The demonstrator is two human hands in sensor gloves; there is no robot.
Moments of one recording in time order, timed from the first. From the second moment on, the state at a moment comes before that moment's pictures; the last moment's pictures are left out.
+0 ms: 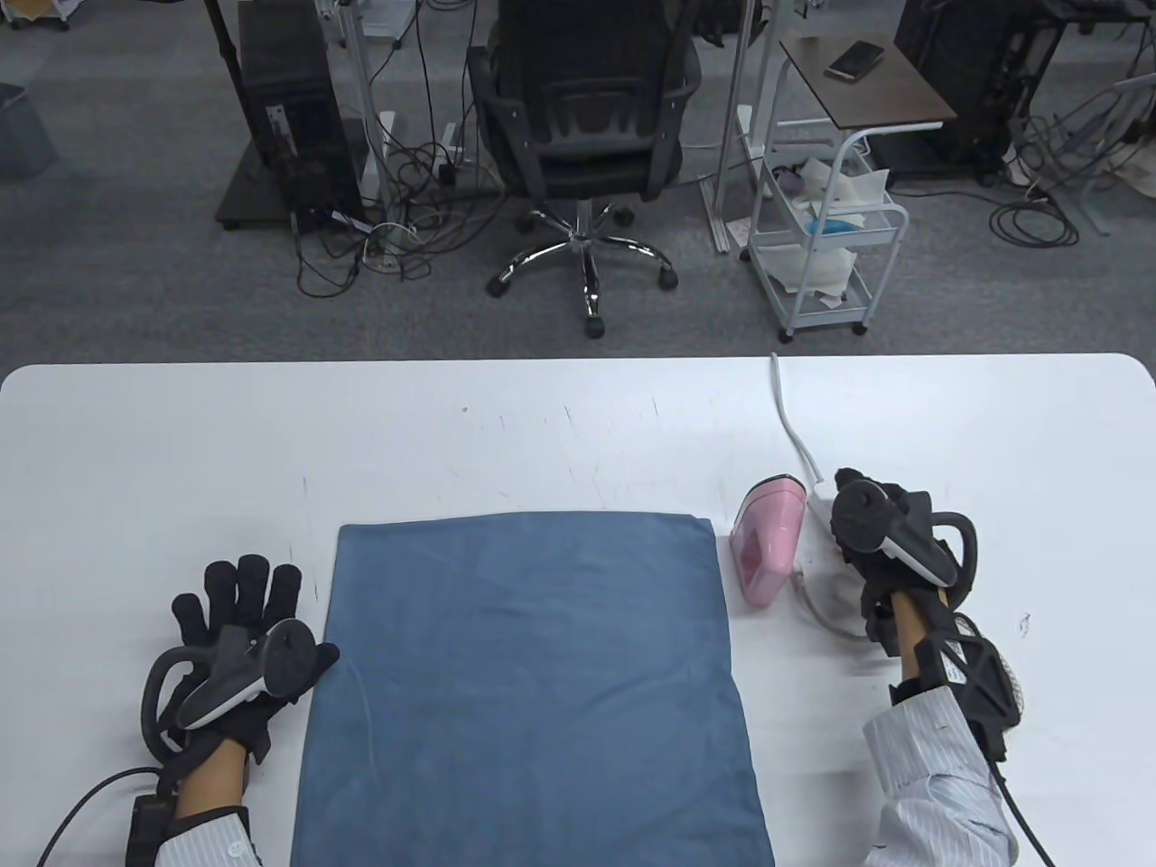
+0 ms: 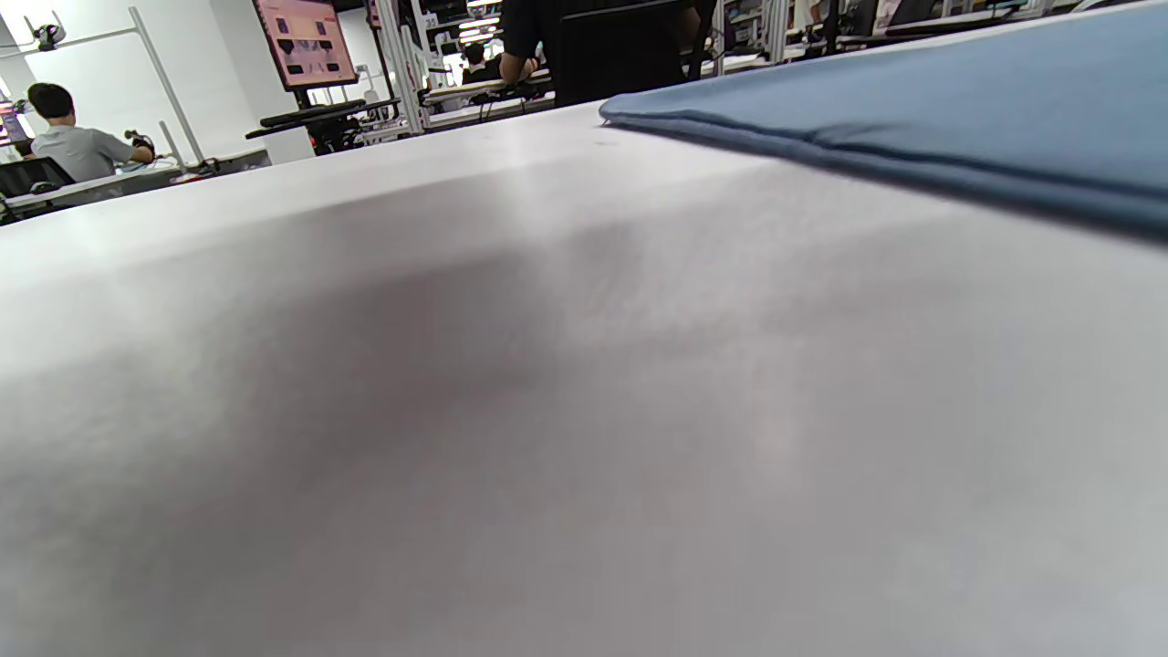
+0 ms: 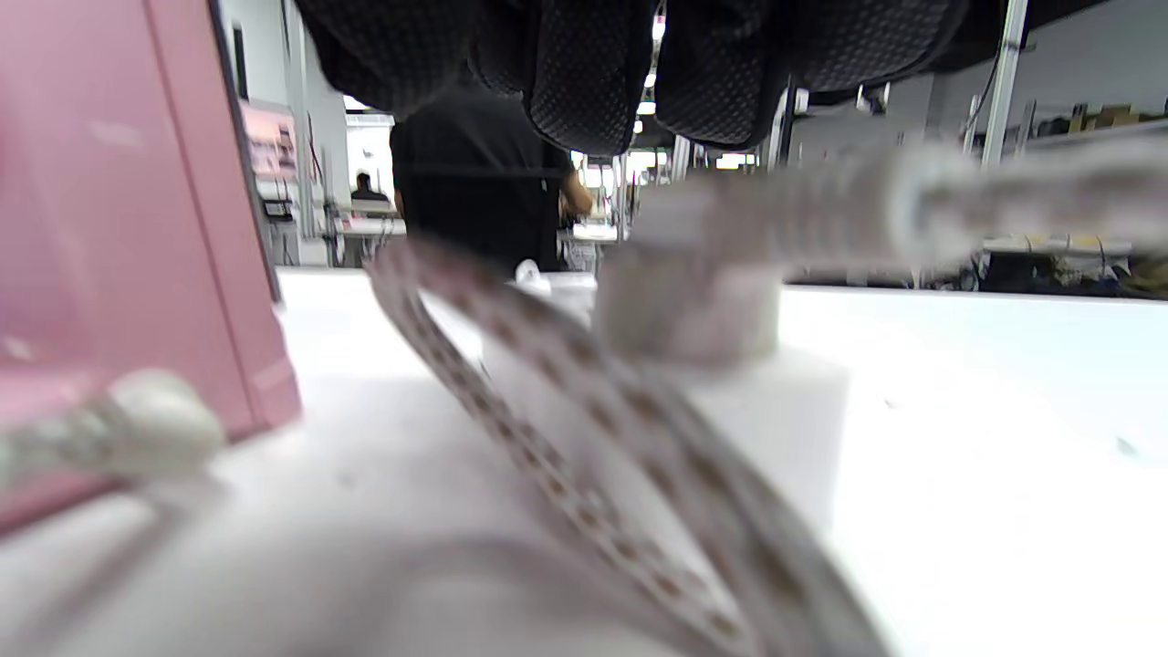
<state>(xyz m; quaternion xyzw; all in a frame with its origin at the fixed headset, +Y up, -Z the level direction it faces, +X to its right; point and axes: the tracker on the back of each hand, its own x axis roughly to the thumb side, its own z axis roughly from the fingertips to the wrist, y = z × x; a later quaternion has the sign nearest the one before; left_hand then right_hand) -0.346 -0.766 -0.320 -0.10 -0.03 -0.07 0.99 0.281 -0.714 -0.433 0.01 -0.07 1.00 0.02</state>
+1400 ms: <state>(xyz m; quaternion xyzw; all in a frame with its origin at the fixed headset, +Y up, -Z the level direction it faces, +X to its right) -0.293 -0.740 -0.294 -0.03 -0.10 -0.12 0.99 0.126 -0.716 -0.290 0.17 -0.14 0.97 -0.13</state>
